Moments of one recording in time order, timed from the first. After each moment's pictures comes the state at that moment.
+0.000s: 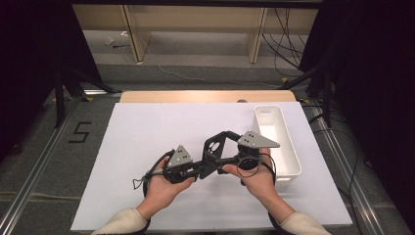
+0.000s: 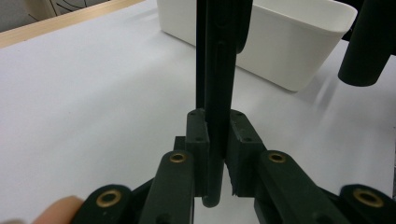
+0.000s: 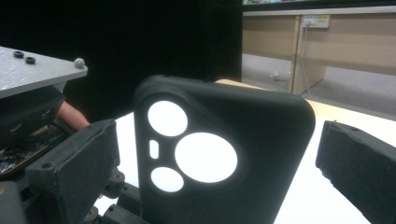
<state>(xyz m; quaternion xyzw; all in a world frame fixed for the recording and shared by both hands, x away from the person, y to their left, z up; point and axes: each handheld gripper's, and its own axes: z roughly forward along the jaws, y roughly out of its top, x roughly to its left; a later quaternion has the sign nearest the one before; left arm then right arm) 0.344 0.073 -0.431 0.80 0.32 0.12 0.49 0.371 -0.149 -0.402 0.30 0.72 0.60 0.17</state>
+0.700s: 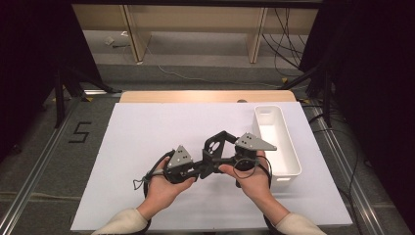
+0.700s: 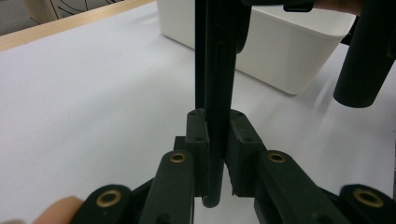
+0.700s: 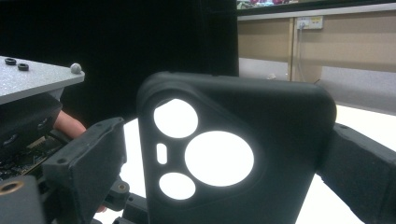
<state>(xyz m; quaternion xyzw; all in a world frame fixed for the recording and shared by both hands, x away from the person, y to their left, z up) 0.343 0.072 -0.432 0.80 0.32 0.12 0.50 0.368 -0.141 -0.407 0.32 0.70 0.61 0.16</state>
